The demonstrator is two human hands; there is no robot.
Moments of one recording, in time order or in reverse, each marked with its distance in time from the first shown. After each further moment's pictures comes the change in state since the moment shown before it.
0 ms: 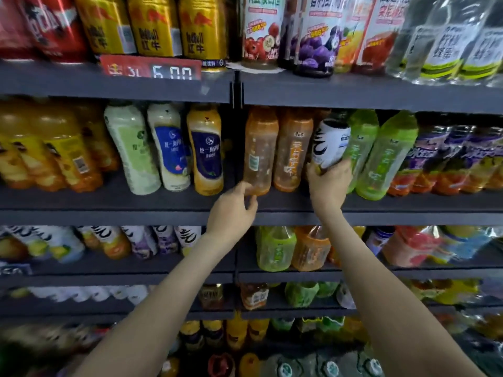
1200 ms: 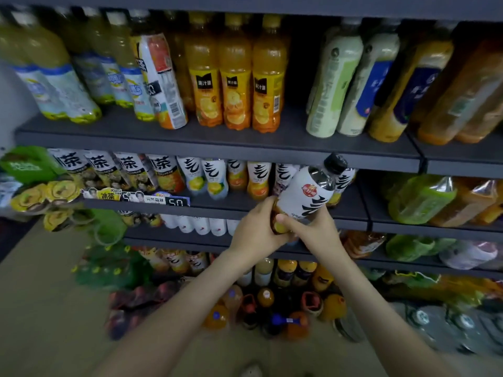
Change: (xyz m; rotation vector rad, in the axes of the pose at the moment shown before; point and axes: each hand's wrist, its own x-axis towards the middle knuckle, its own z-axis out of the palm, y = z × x) left_hand -0.172 -0.265 -0.176 -0.162 -0.226 -0.187; right_hand -0.390 -0.150 0.108 0.392 -0.821 0.147
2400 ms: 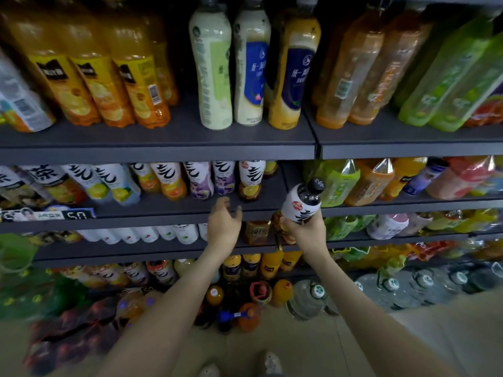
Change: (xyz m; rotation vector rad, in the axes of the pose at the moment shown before) left_hand 0.077 0.040 0.158 -0.072 0.163 -0.290; right_hand 0.024 0.112 -0.170 -0.018 0.325 0.188
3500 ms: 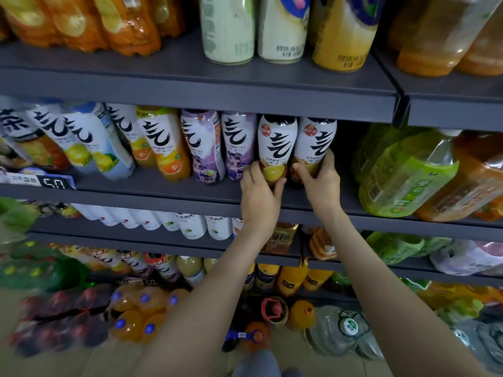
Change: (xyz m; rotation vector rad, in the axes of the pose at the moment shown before) left_hand 0.076 -0.025 0.115 0.017 0.320 0.214; right_hand 0.153 0.053 0.077 -0.172 -0.004 -0.354
